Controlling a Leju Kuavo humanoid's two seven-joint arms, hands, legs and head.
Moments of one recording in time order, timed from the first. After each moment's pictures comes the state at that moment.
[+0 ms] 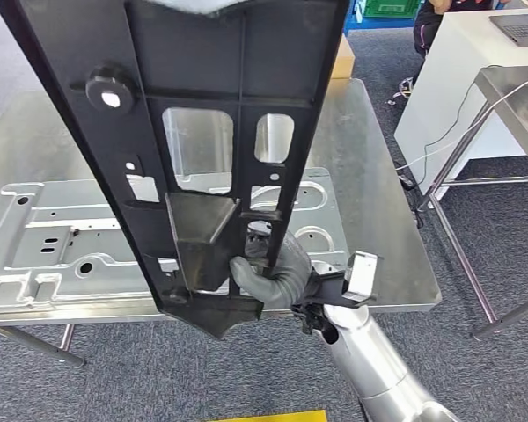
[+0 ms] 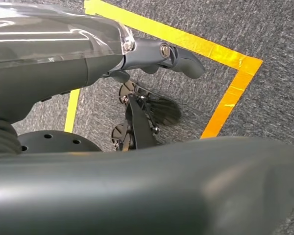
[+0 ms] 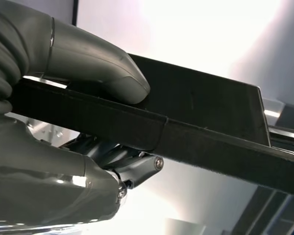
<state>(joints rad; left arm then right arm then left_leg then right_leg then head) -0.09 -0.15 1.37 -0.25 -0.94 -0.14 -0.26 -0.41 0.02 0.50 -1.55 -0.12 0.52 -0.53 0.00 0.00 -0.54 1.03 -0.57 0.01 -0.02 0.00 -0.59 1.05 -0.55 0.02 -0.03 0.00</state>
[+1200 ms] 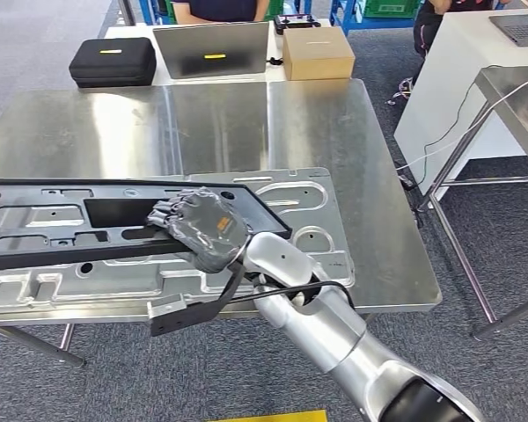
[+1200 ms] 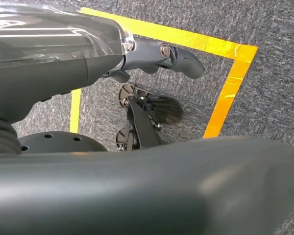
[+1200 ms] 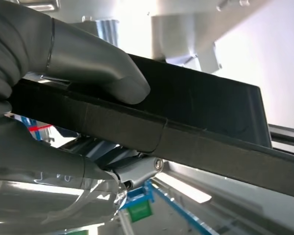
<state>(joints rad) -0.10 -0.15 1.32 -0.25 -0.99 -0.15 -0.26 -0.62 0.12 0.69 -1.31 1.11 -0.10 -0.27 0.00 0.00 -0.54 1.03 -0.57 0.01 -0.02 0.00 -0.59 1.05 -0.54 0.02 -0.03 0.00</state>
